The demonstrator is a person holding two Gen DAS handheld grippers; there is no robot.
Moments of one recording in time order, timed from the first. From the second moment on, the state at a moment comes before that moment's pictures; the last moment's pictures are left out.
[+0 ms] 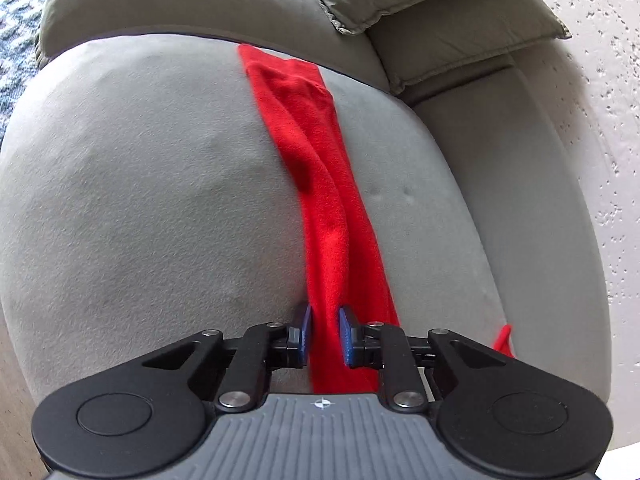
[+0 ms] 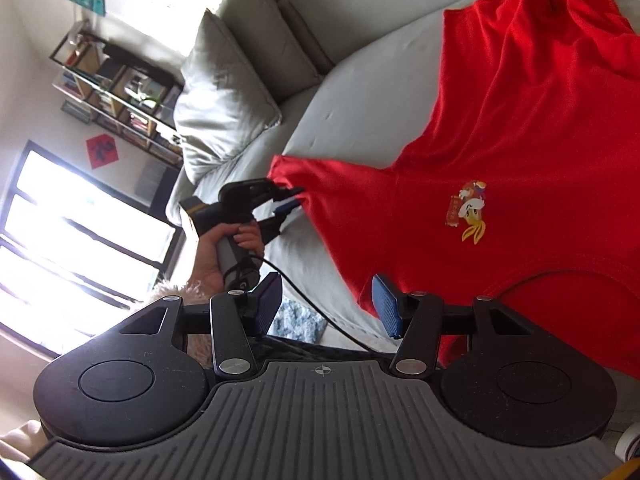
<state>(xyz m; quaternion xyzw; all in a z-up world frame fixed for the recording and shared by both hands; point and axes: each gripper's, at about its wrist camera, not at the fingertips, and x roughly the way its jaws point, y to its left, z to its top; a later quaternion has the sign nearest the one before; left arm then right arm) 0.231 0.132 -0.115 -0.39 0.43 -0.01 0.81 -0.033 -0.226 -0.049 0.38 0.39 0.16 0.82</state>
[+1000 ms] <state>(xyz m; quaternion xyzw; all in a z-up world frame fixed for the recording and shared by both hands) 0.223 0.112 -0.089 -0.28 0.39 0.05 0.88 -0.042 -0.234 -0.042 0.38 0.38 0.16 0.83</state>
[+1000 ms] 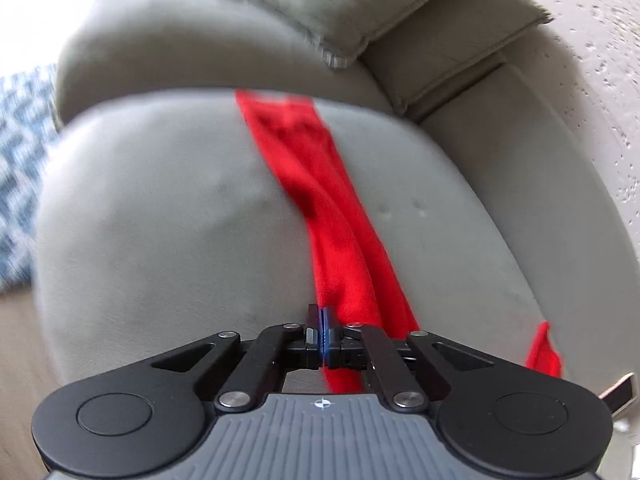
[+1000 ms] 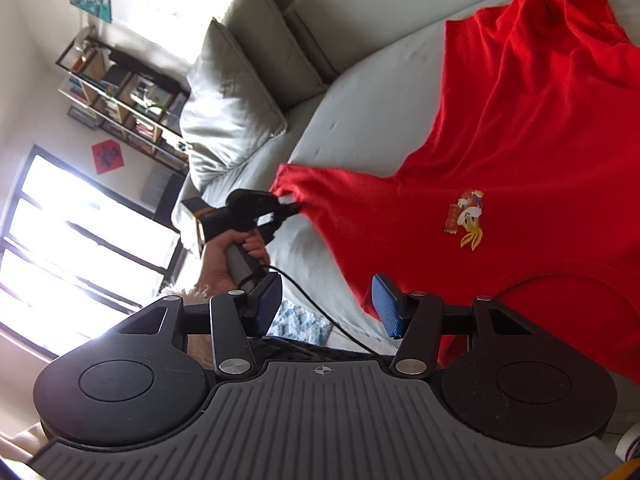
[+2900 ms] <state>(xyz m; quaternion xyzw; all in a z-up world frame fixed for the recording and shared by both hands) 0.057 -0.107 0.086 0.01 0.31 -0.27 0.91 -0.110 -0.376 0.089 0.27 0.25 0.02 0.93</state>
